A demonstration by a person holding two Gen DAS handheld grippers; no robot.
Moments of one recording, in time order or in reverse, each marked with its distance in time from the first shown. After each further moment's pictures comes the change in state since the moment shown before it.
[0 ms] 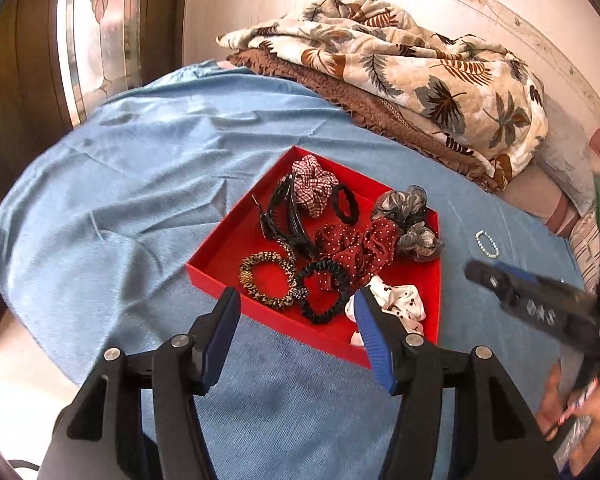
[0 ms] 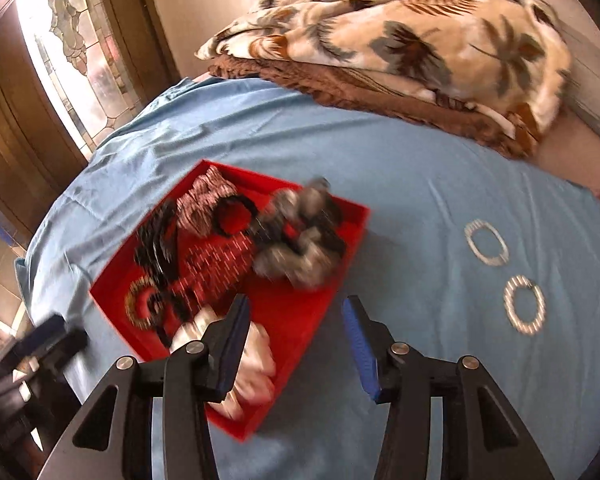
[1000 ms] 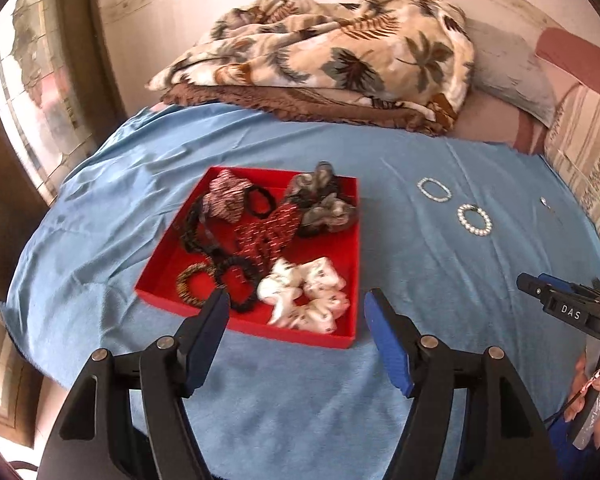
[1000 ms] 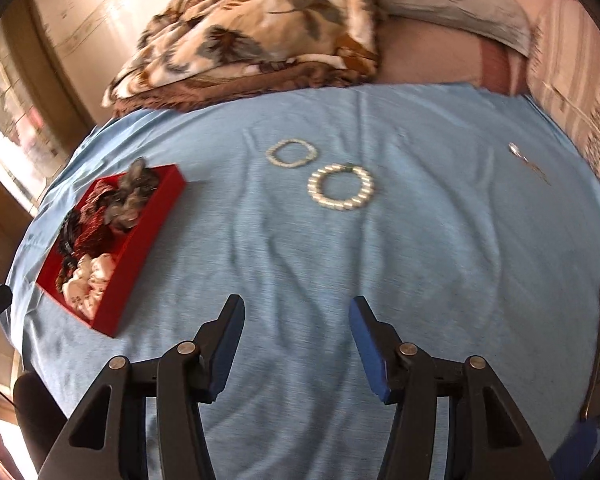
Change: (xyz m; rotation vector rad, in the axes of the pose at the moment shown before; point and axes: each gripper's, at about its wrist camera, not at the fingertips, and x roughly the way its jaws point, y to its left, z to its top) left arm -0.025 -0.107 -0.020 0.319 0.009 -0.005; right arm -0.065 -0.165 -0.111 0.312 -0.036 -0.125
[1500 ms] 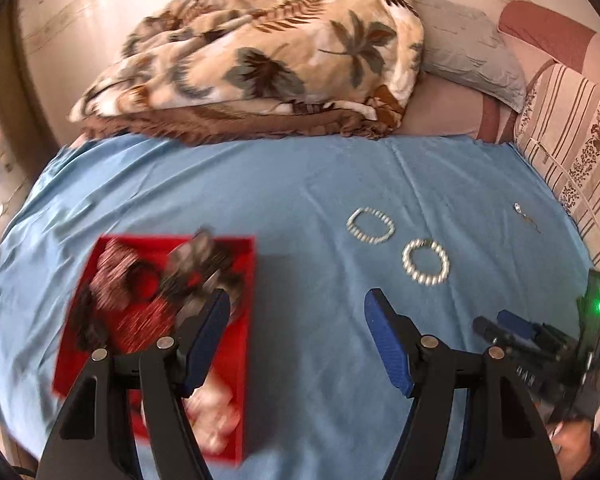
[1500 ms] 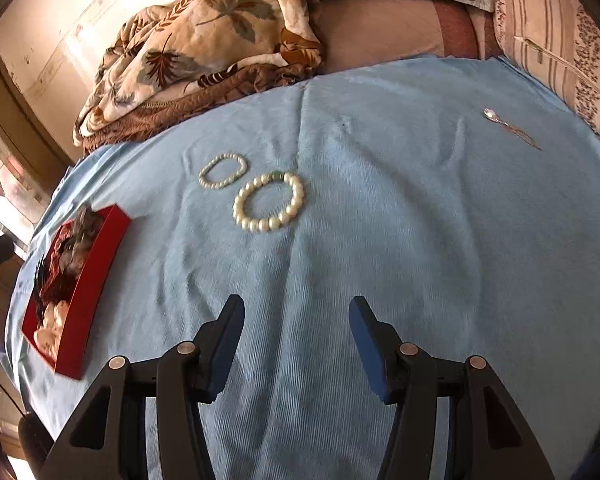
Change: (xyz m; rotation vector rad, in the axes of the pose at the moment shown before) left arm 0.090 -0.104 0.093 0.125 0.036 -0.133; right arm 0.046 -0.060 0.025 0.106 -0.039 0.029
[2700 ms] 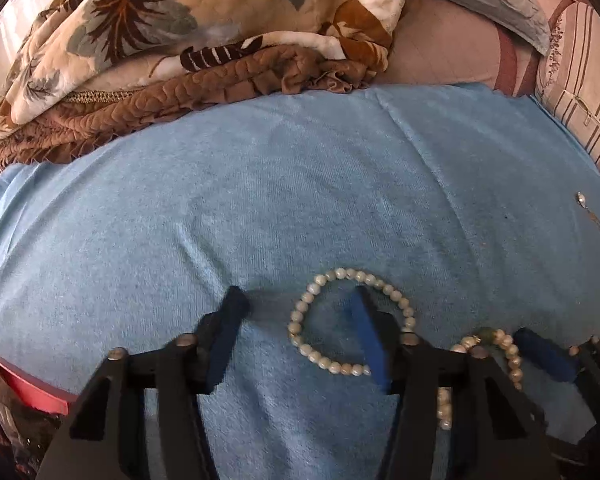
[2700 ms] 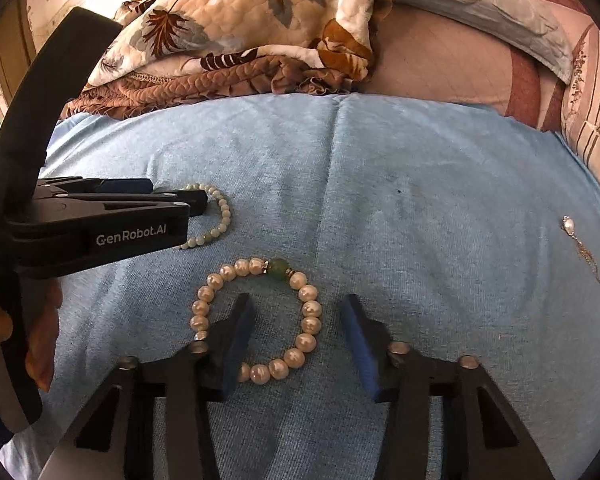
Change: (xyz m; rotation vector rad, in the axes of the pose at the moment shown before) left arm 0.209 -0.057 0.064 0.122 0.106 -0.066; right arm 0.098 0.026 0.064 -0.227 -0.017 -0.113
